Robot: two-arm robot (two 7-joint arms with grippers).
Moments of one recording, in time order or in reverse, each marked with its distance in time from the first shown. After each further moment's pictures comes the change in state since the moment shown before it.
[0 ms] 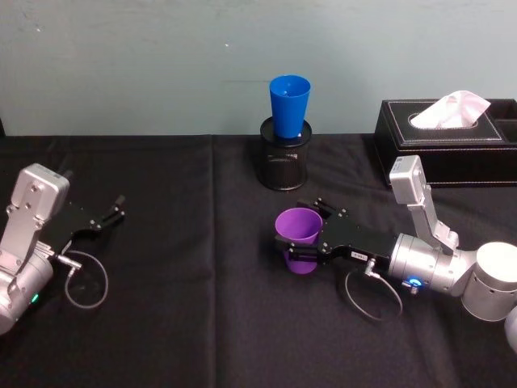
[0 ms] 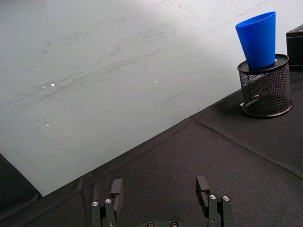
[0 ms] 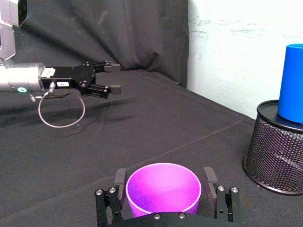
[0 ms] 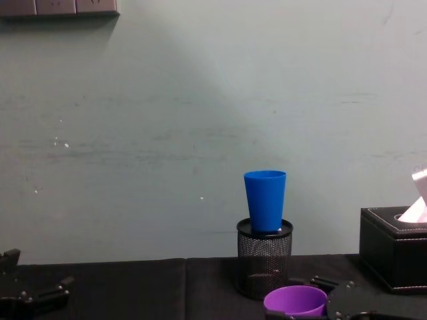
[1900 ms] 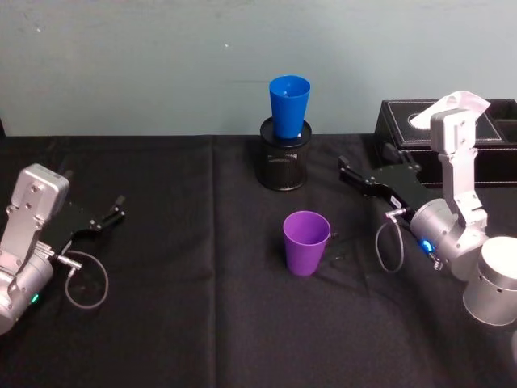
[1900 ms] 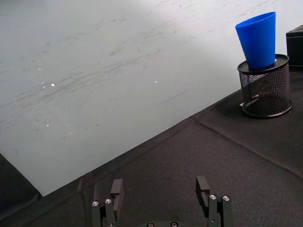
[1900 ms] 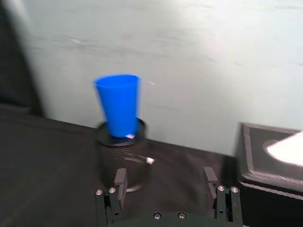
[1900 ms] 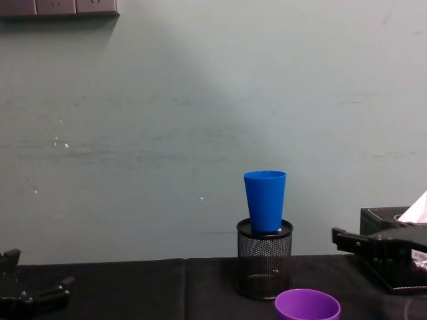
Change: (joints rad) left arm 0.000 0.000 0.000 0.000 0.000 0.000 0.000; right arm -0.194 -0.026 0.206 -0.387 -0.125 0.272 -0.734
